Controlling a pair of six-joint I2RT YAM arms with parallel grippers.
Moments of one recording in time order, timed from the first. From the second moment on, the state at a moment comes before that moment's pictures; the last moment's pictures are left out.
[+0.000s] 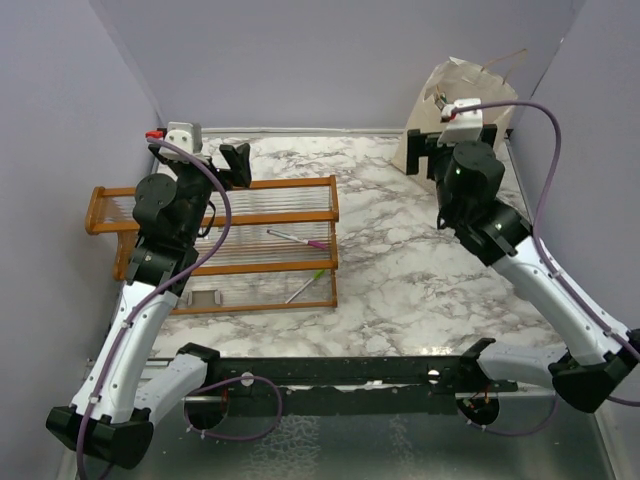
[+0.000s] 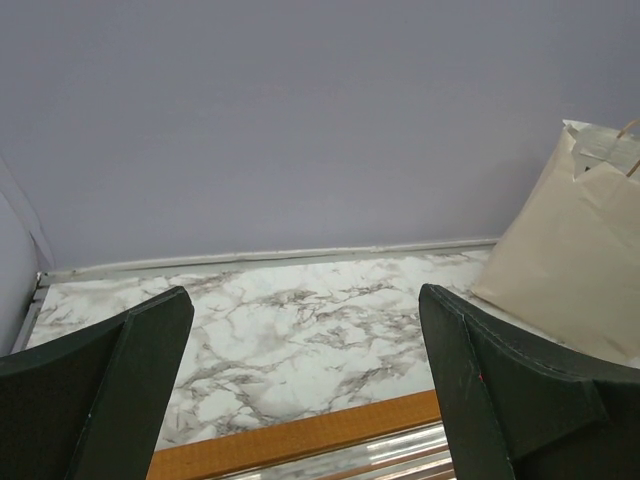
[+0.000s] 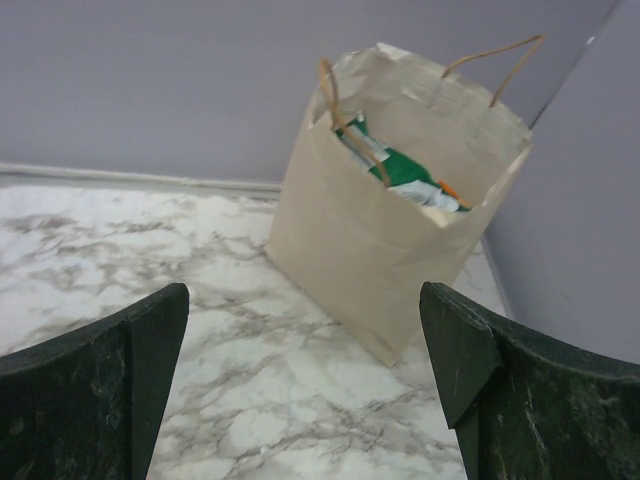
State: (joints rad) left arm -0.28 0.91 1.09 -0.04 -0.08 -0.11; right arm 0.69 1.13 1.30 -0.20 0.72 -0.12
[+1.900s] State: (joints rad) left arm -0.11 0.96 1.06 0.07 -0.01 -0.21; right arm 0.74 2.08 2.37 -0.55 0.10 0.04
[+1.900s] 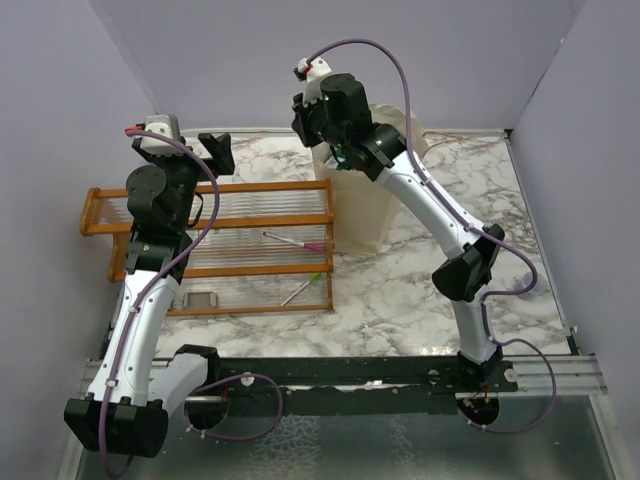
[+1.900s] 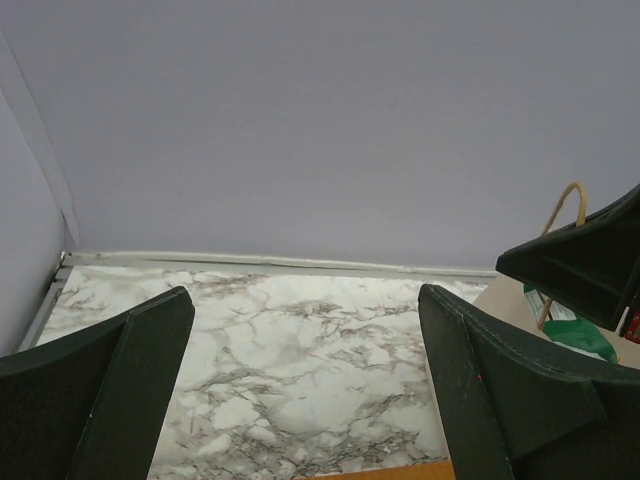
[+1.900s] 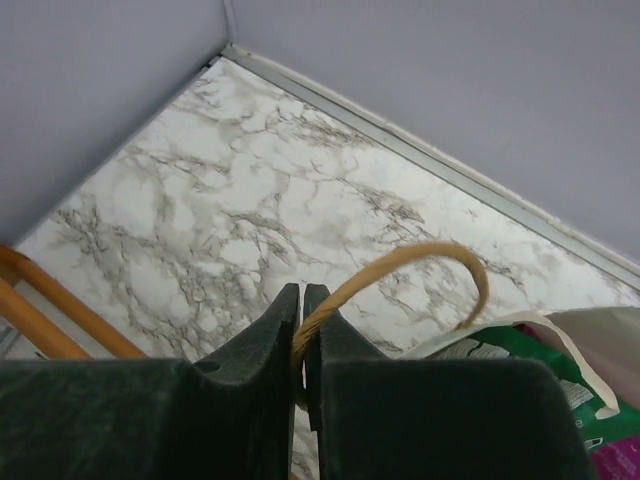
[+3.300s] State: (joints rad) left arm -0.31 1.58 1.60 0.01 0.57 -0.80; right arm 0.74 0.91 1.26 -0.40 0.20 -0.04
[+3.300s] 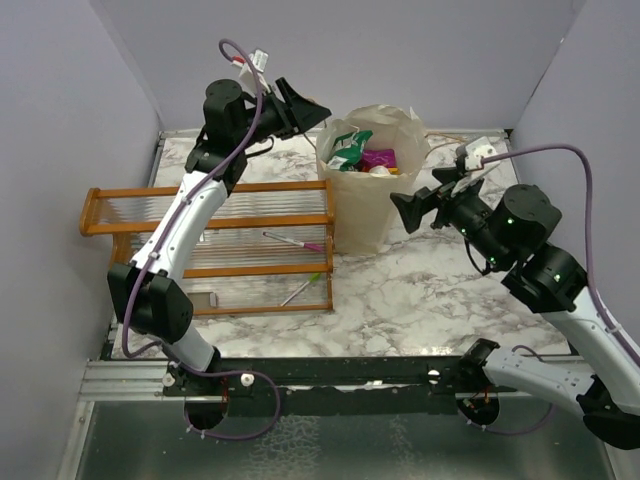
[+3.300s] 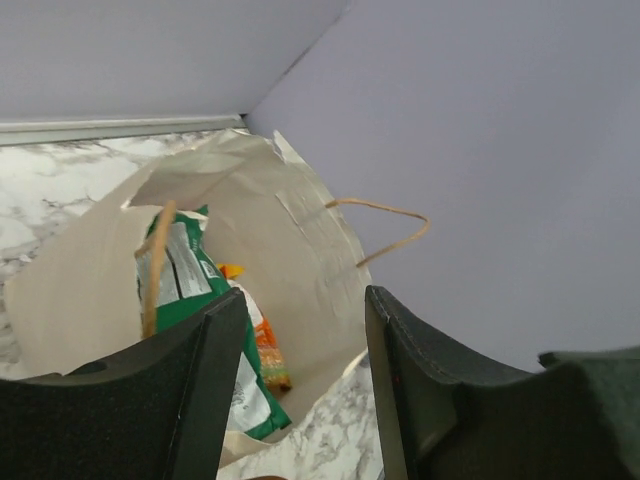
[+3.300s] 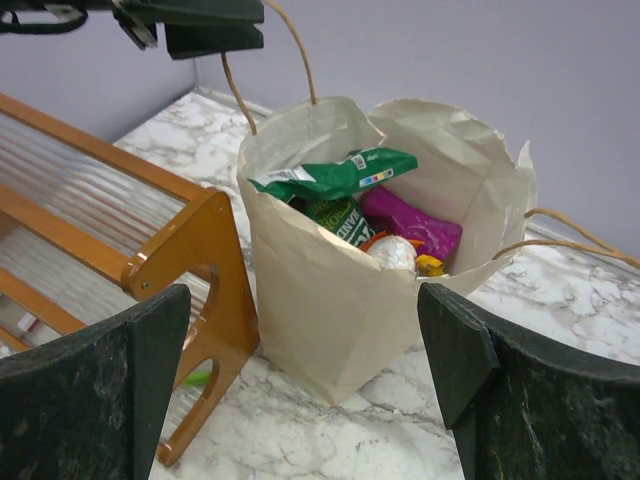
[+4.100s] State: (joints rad) left arm -0.31 1.55 1.69 -0.26 0.26 -0.69; right arm 0.74 0.85 1.25 -0.34 0.20 -0.05
